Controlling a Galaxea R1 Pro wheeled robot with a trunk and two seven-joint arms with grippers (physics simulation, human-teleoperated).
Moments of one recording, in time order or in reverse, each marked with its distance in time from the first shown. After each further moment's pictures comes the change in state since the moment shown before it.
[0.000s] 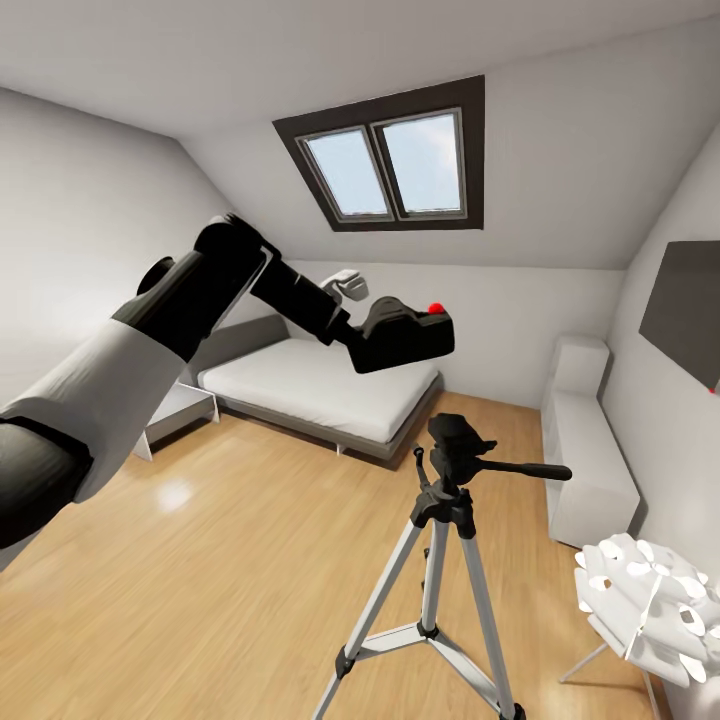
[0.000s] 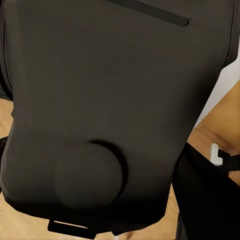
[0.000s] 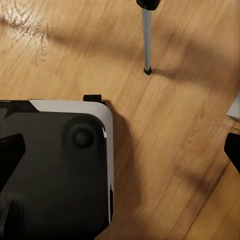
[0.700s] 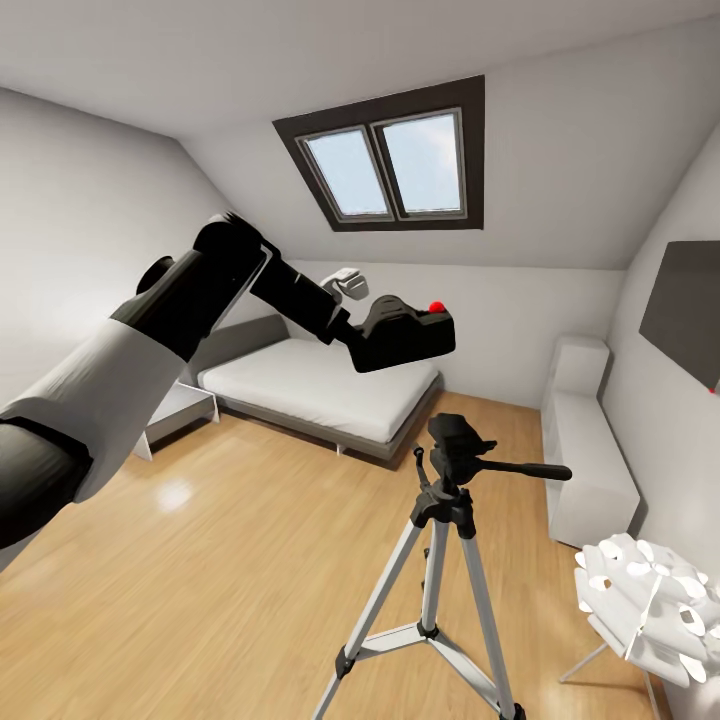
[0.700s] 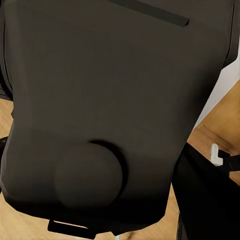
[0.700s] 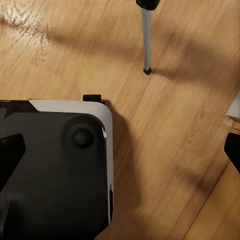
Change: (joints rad) left arm 0.000 0.001 0.003 -0.005 0.000 0.000 -0.001; right arm 0.000 0.000 0.000 0.000 0.000 0.000 -0.001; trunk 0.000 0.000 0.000
